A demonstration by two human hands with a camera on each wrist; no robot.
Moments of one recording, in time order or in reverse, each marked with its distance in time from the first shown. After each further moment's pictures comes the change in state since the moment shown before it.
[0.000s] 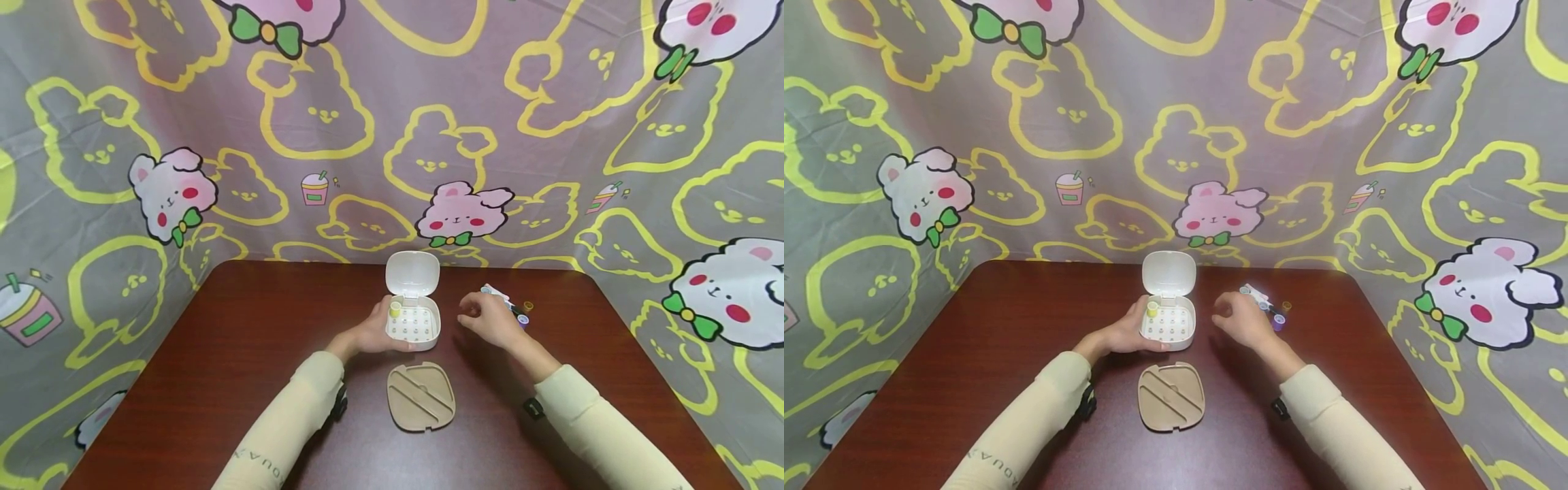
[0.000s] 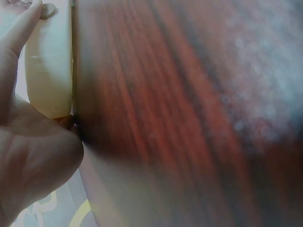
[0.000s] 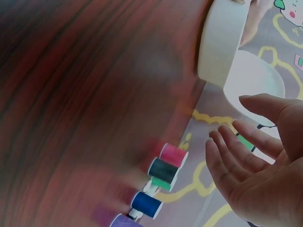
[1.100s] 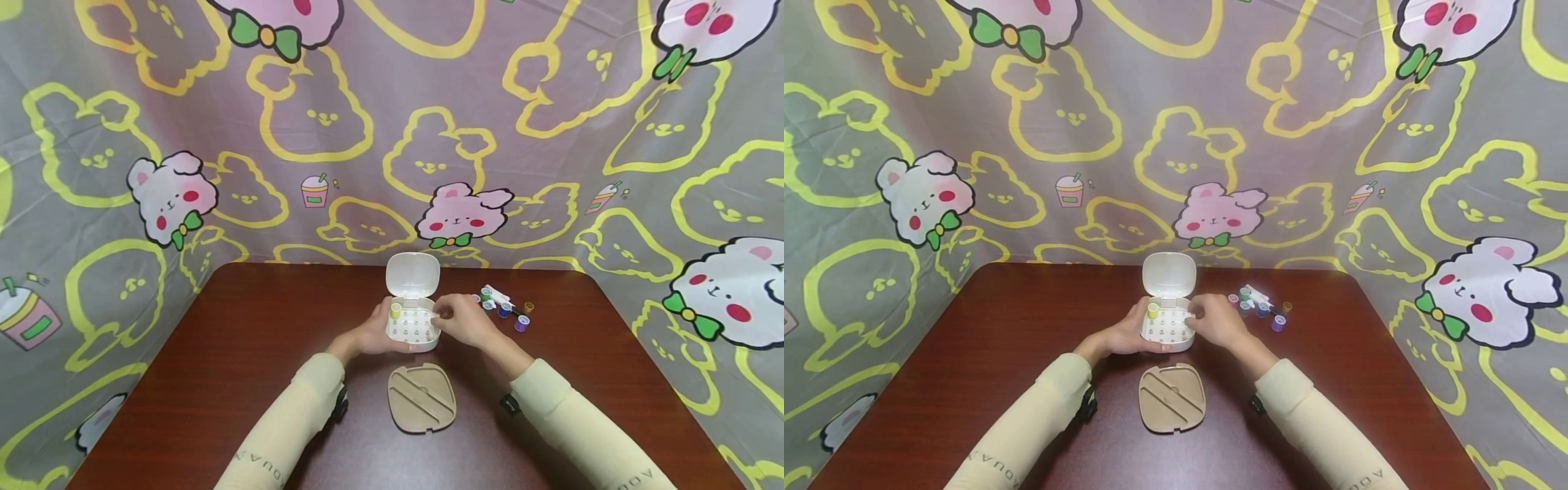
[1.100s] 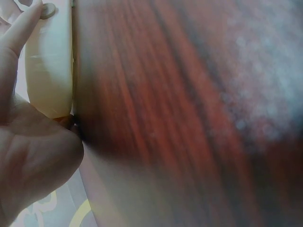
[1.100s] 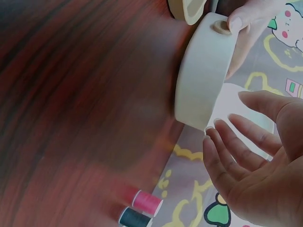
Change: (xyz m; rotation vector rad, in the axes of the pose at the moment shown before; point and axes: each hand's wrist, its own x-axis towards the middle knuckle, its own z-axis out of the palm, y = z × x) left_hand 0.003 -0.001 -0.002 -0.010 -0.010 0.007; right_hand 0.019 -0.037 0.023 0.060 -0.125 -0.005
